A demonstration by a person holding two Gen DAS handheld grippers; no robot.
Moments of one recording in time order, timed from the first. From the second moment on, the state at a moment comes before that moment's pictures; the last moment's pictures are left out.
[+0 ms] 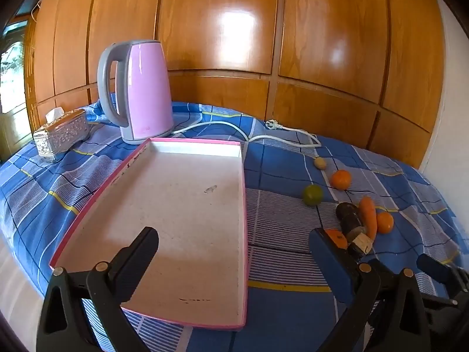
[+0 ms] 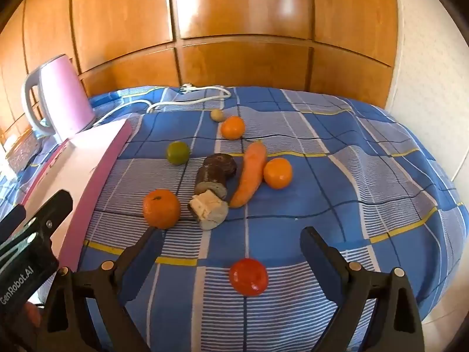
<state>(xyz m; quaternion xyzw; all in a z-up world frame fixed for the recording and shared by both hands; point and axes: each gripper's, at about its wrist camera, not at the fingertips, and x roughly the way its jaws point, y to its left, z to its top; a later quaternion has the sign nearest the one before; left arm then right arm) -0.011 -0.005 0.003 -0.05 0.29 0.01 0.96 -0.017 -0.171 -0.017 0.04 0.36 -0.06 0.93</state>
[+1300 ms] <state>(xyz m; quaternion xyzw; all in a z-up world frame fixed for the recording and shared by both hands) -0.006 -0.001 0.000 -0.07 0.30 0.00 0.95 -0.018 -0.164 -0.015 0.02 0.36 -0.05 0.93</state>
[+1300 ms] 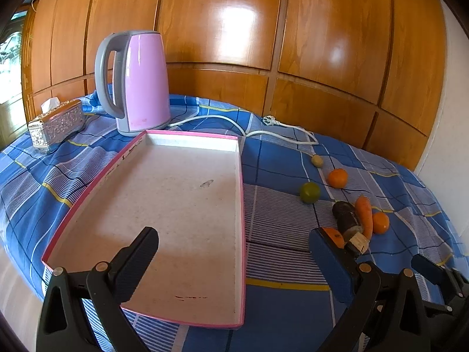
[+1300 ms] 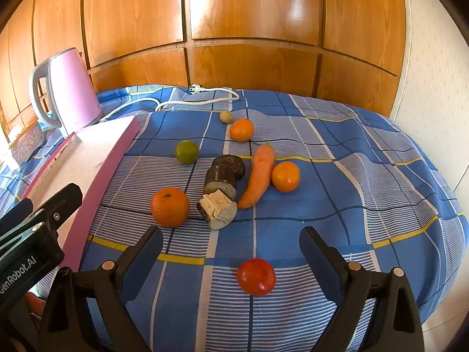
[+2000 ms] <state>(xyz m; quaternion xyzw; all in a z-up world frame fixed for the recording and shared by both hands) -0.009 -0.020 0.001 -0.03 0.29 -0.05 0.96 -0.025 -0.172 -0.014 0.04 0.38 -0.03 0.92</state>
